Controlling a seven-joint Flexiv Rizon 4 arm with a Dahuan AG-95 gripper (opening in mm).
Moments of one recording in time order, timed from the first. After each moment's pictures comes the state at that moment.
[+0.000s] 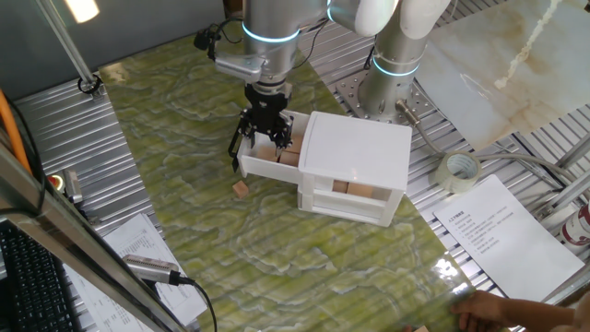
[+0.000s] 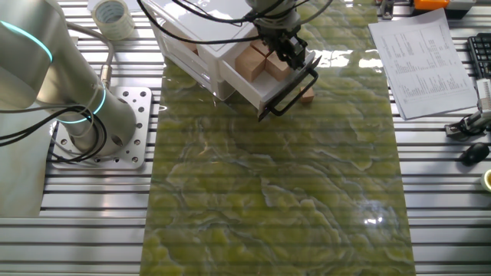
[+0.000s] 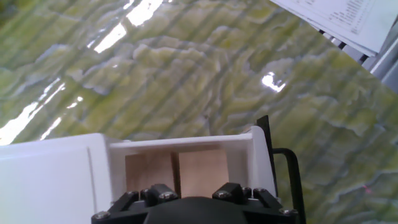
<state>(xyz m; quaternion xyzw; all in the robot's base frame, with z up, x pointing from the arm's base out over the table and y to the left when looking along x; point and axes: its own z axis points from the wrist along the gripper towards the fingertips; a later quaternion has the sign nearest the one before) 0.438 0.093 0.165 -0.35 0.93 0.04 0.11</state>
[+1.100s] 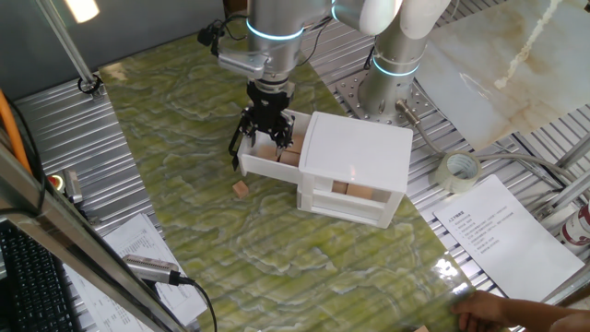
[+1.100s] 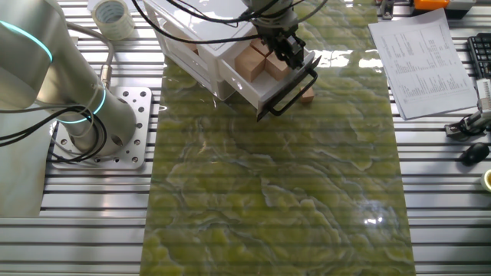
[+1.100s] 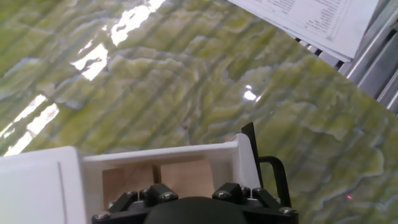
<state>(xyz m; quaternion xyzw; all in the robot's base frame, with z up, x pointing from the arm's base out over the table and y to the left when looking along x) 0.440 0.096 0.165 -0.34 0.93 0.03 0.12</state>
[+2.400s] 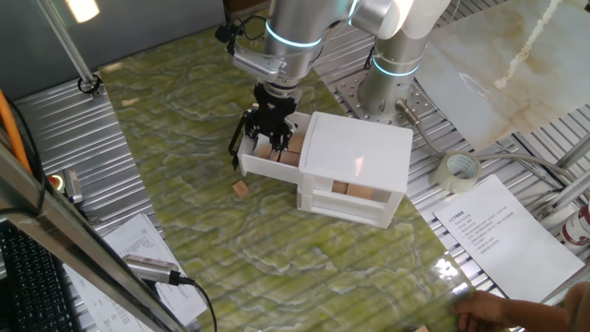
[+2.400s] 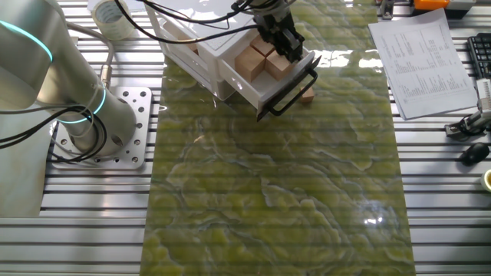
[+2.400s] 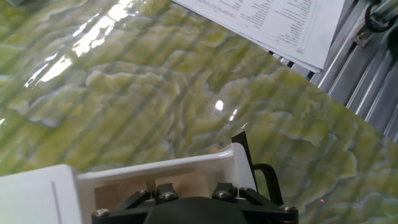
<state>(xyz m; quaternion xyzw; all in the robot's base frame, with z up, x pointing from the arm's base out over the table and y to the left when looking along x) 0.446 0.099 0.169 -0.32 0.94 -0.01 0.15</state>
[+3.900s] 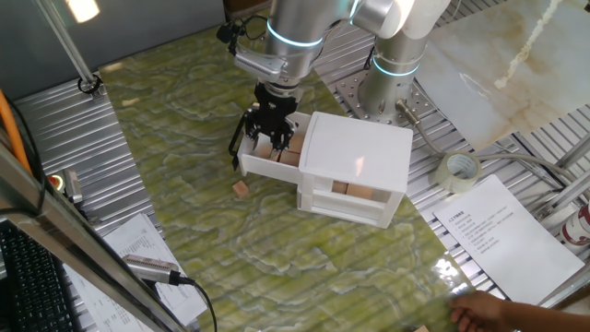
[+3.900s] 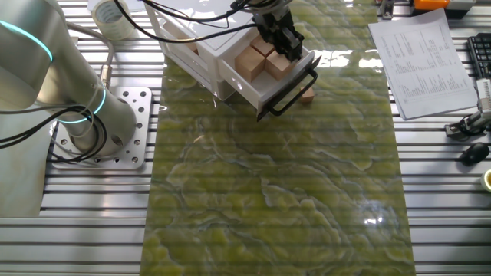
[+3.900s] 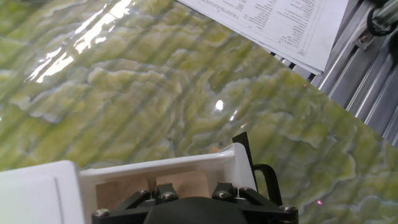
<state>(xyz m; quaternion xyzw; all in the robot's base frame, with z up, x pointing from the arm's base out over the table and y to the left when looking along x) 0.445 0.100 0.171 -0.32 0.93 -0.02 0.15</state>
